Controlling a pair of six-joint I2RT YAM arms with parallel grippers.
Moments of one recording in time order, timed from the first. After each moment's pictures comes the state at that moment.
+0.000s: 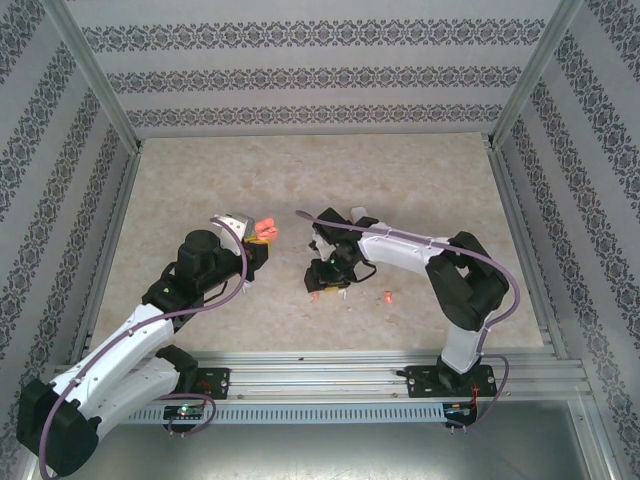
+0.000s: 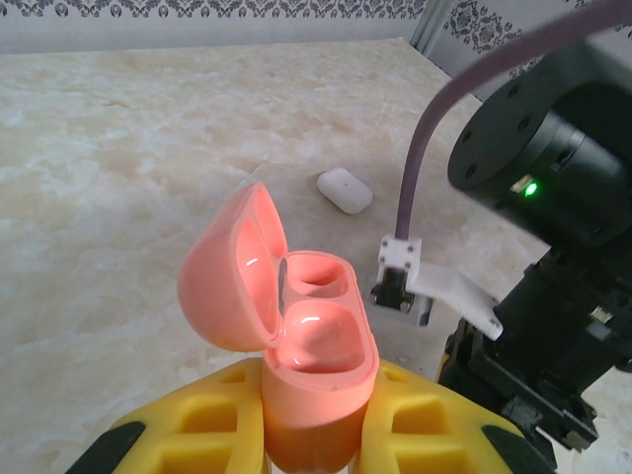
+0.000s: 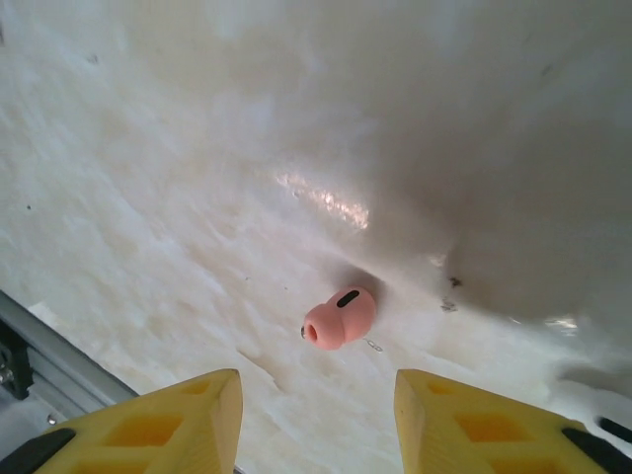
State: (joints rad) left arm -0.47 0.85 0.57 -0.10 0.18 -0.21; right arm 0.74 1.80 1.19 -0.73 -0.42 0.50
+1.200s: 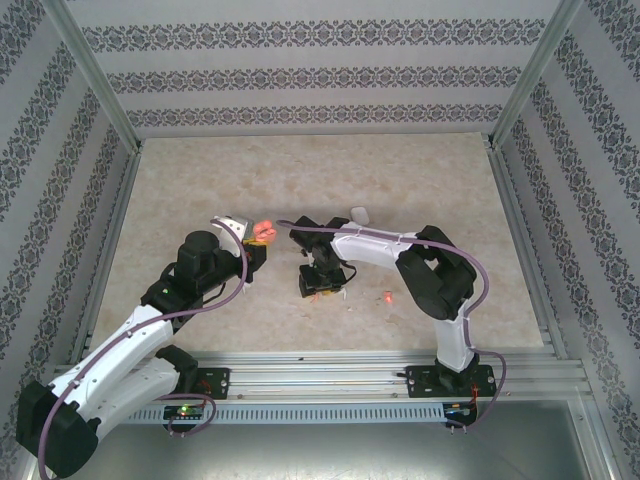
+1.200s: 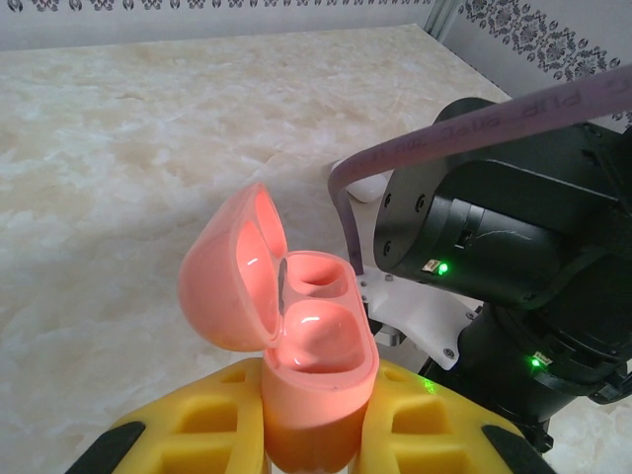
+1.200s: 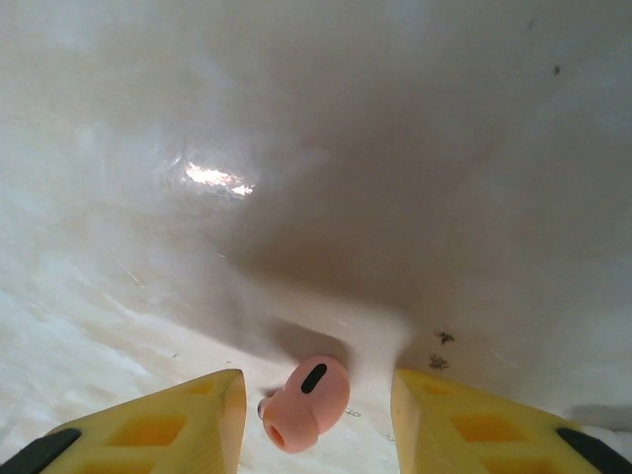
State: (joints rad) left arm -0.47 0.84 0.57 -0.14 0.16 -0.18; right arm 0.83 1.99 1.35 -0.87 -0.26 0.61
